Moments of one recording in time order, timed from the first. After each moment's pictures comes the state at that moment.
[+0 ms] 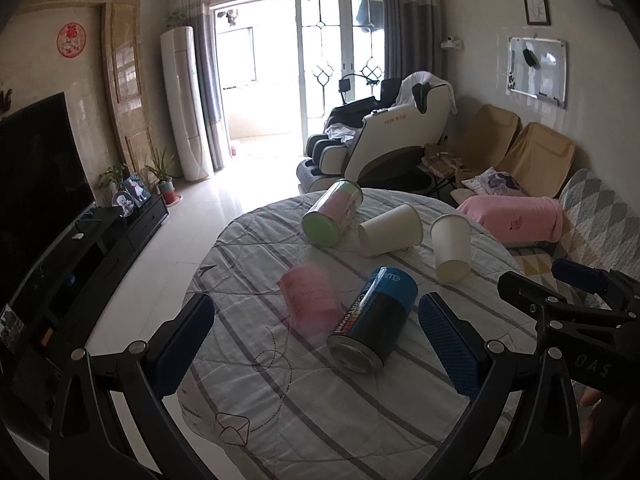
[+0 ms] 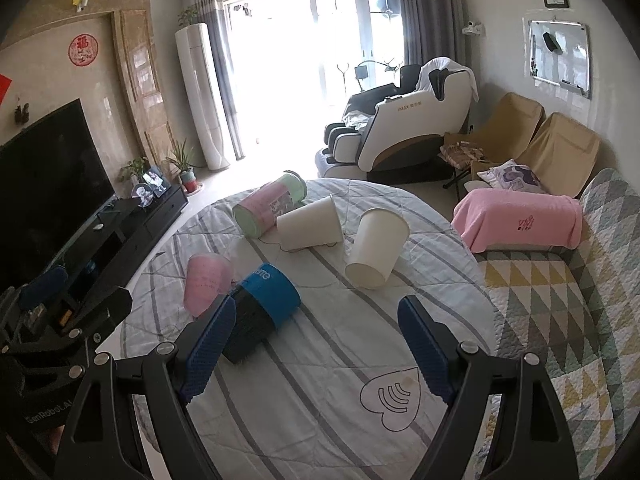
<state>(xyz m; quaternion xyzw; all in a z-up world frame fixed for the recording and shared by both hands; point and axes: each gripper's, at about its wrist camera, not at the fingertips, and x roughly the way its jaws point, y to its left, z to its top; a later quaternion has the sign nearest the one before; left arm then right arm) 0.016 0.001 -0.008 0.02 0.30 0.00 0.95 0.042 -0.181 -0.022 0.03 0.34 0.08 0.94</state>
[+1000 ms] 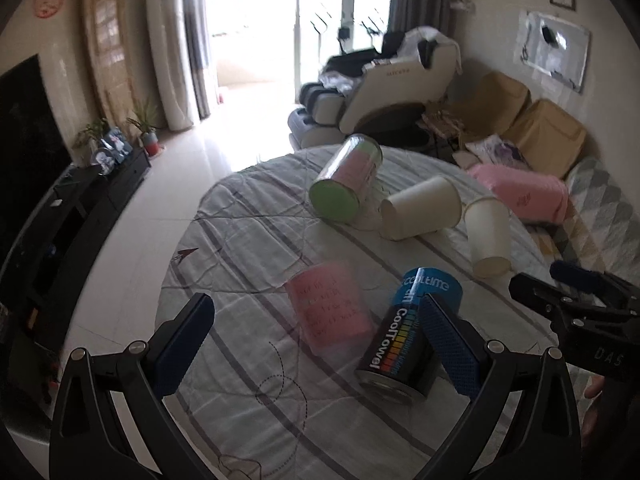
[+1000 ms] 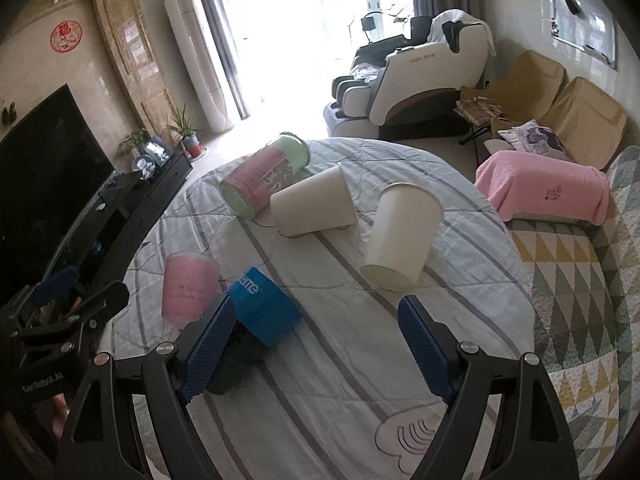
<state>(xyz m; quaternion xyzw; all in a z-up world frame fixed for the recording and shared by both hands) 0.113 0.032 -0.042 0.00 0.40 -0.03 0.92 0.122 -0.170 -0.052 0.05 0.43 0.10 0.90</state>
